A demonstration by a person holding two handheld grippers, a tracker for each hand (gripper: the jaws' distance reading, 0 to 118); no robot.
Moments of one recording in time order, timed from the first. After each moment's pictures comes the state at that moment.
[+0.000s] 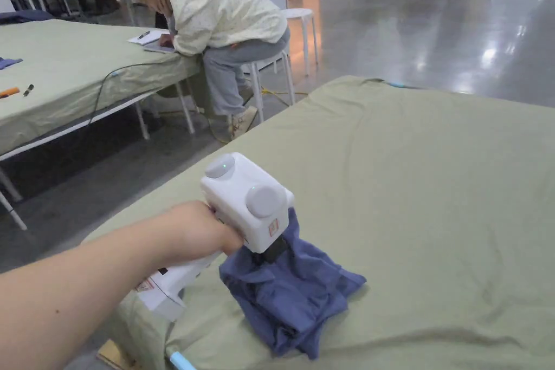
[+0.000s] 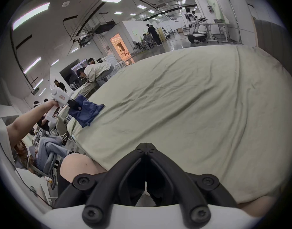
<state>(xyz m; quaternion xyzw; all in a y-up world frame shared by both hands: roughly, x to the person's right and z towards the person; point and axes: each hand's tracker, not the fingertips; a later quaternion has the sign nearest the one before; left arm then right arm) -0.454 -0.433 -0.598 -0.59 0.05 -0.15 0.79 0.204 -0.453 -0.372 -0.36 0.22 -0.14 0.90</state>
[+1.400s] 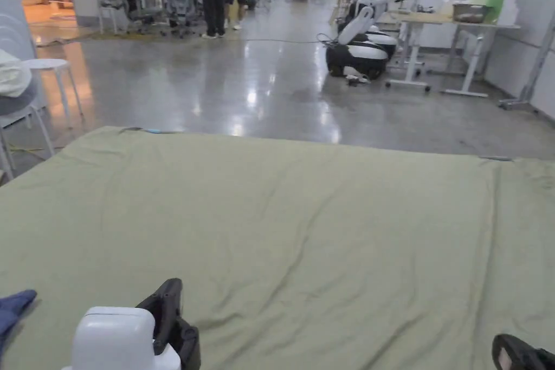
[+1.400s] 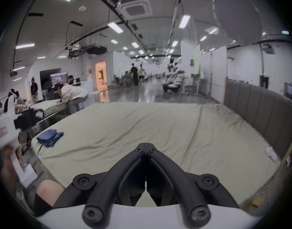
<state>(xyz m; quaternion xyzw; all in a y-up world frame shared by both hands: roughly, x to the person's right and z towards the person) -0.134 -0.364 -0.351 -0.07 -0.01 0.02 1.00 0.216 -0.350 -0.326 -0.14 0.03 -0.01 0.99</state>
